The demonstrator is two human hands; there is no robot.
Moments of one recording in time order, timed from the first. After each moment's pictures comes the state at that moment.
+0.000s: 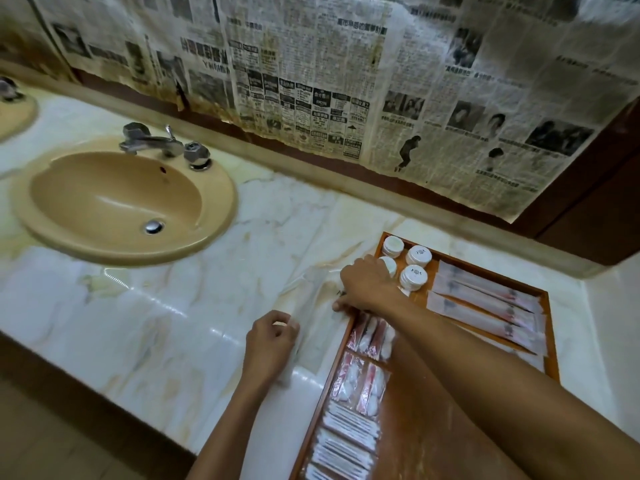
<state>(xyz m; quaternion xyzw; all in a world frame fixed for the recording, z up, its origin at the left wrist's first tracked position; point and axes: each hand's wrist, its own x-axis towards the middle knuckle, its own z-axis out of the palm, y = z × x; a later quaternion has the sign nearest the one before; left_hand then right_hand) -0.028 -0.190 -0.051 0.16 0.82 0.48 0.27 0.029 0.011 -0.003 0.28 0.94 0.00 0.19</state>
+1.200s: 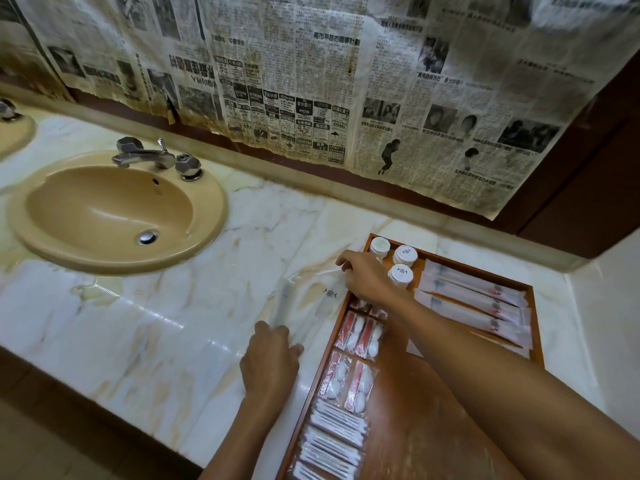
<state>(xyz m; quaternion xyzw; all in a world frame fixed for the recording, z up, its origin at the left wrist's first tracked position) 0.010 -0.187 -0.044 0.31 0.93 0.17 0.10 0.055 0.037 -0.017 0.33 0.90 -0.27 -0.05</state>
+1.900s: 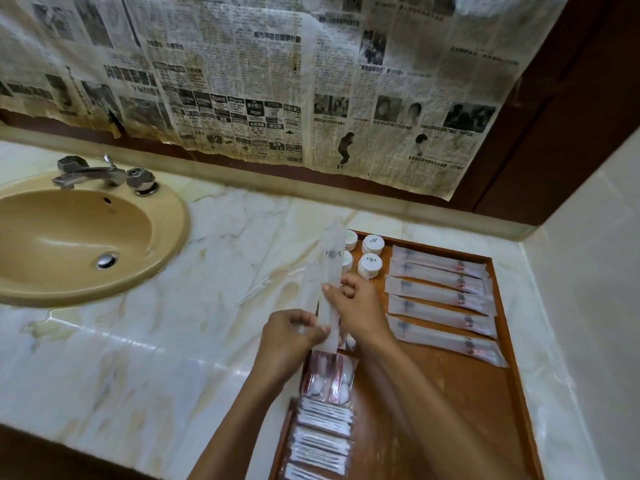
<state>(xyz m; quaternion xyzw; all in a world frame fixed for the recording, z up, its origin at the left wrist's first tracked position) 0.022 -0.152 -0.005 0.27 0.75 0.49 0.36 0.115 -0.044 0.000 0.38 0.61 -0.63 -0.30</state>
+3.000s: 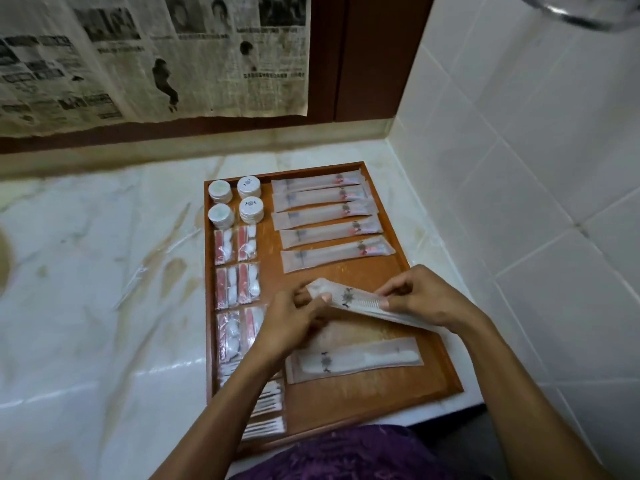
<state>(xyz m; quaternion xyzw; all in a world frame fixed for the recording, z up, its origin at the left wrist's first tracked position) 0.138 -0.119 -0.040 0.41 0.60 0.38 0.58 0.374 -0.061 0.000 0.57 0.67 -0.47 -0.08</state>
